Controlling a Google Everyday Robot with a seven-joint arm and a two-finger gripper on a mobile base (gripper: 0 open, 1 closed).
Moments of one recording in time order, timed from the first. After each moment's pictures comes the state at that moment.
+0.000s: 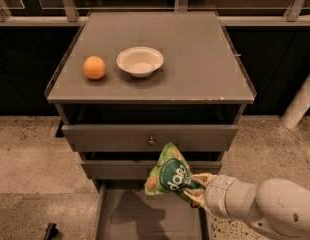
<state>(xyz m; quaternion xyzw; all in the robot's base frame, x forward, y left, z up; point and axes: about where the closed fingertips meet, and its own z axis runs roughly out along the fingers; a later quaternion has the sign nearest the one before) 0.410 -0.123 0.643 -0.46 0.79 0.08 0.39</state>
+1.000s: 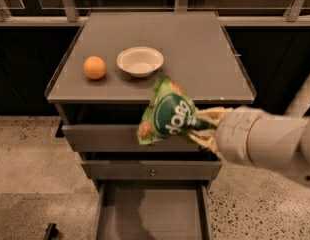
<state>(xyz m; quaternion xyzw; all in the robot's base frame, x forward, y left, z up) 0.435 -0.111 0.867 -0.53 0.71 -0.03 0.47</state>
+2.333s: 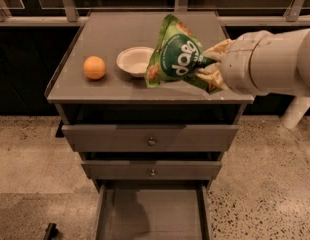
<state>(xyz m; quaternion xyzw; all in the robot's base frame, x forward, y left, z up) 0.514 -0.124 0.975 -0.52 0.69 -0.10 0.49</state>
